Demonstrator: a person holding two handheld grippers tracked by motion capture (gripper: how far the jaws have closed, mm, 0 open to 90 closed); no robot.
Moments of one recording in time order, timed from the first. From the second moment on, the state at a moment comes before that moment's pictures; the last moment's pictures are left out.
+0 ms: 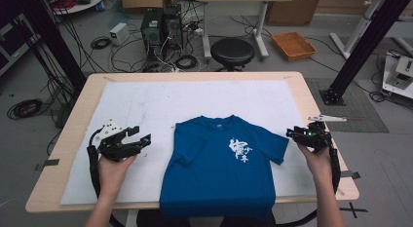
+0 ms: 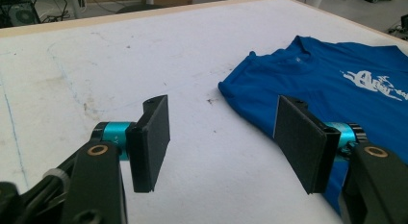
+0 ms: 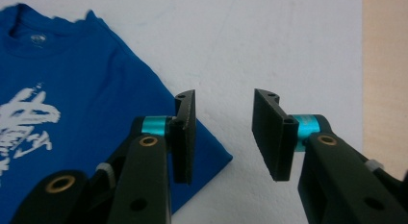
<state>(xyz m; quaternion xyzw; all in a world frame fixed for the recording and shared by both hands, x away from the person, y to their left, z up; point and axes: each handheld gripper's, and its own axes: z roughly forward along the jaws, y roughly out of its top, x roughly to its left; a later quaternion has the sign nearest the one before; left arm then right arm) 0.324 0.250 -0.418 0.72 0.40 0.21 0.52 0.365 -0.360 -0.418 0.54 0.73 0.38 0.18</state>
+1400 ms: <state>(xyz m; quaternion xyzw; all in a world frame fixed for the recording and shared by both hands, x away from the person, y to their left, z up) 0.337 0.240 -0.417 0.73 0.40 0.16 0.53 0.358 -0.198 -0.377 0.45 0.80 0.34 0.19</state>
